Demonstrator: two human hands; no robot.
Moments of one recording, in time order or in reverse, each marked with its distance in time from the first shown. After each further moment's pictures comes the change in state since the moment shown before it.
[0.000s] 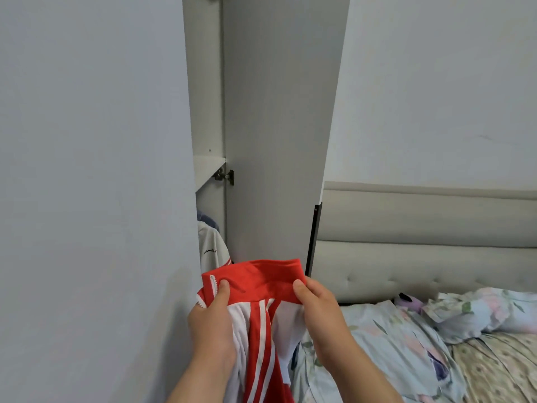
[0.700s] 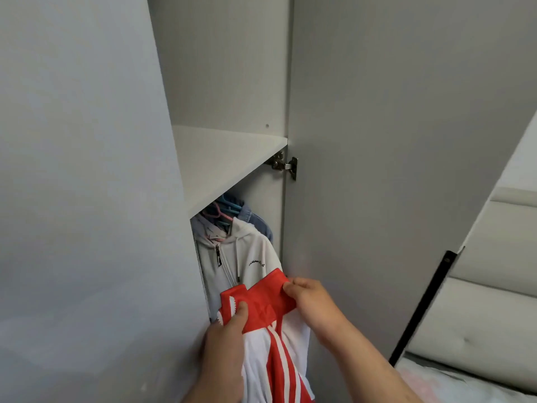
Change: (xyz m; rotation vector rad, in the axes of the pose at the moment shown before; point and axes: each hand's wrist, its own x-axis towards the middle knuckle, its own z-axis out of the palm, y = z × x) left_hand 0.203 -0.067 0.062 0.256 0.280 -0.079; right_hand 0.306 0.090 0.091 -0.289 -0.517 0.123
